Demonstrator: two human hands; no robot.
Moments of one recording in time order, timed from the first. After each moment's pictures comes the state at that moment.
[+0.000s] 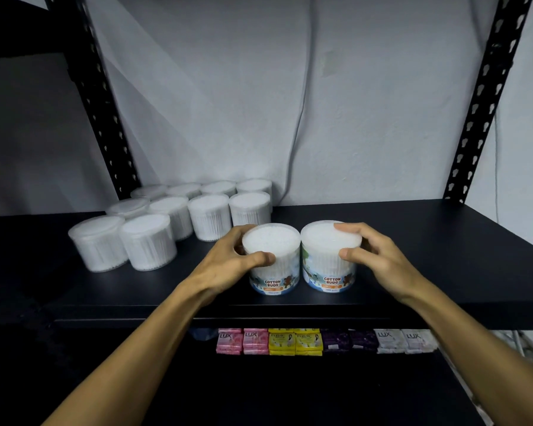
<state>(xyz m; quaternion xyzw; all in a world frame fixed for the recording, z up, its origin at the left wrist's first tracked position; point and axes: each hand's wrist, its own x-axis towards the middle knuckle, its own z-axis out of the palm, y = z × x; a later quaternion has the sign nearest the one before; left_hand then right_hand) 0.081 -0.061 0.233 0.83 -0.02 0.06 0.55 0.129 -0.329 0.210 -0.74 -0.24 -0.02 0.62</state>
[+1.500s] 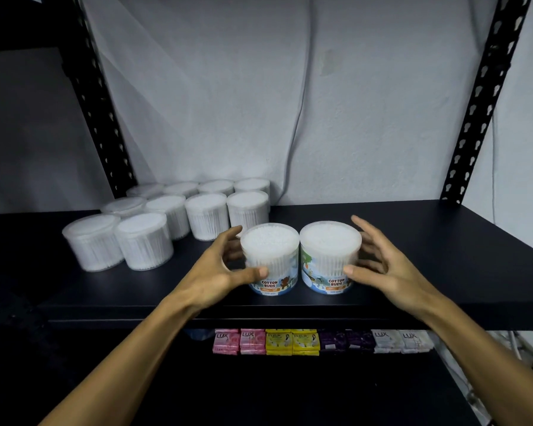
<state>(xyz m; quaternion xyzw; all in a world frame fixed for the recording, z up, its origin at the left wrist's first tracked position) 0.069 -0.047 0.222 0.83 -0.06 0.06 0.55 0.115 -0.345 0.201 -0.76 -0.26 -0.01 0.60</state>
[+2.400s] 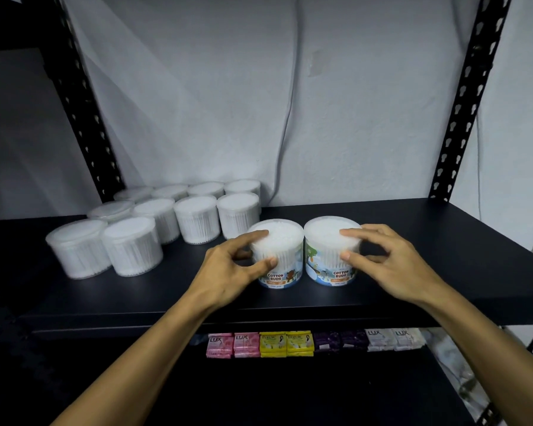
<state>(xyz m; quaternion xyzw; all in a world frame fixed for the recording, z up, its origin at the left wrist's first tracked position) 0.092 -0.071 0.212 0.85 -0.08 0.14 0.50 0.122 -0.358 0.210 -0.82 -0.21 -0.13 0.51</state>
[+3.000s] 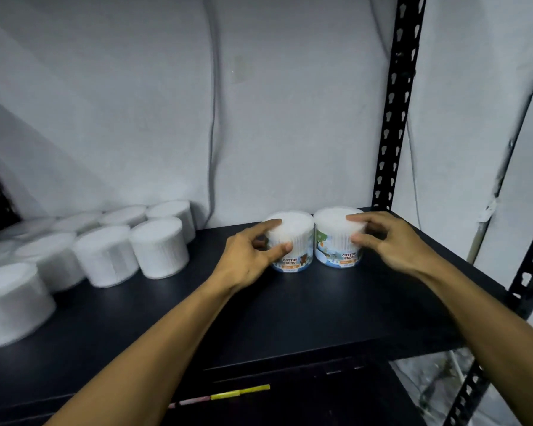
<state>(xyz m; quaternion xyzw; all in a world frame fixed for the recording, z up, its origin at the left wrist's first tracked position) 0.228 -0.206 0.211 0.86 -0.14 0.10 0.48 0.221 -0.485 0.217 -0.85 -0.12 -0.16 0.49</state>
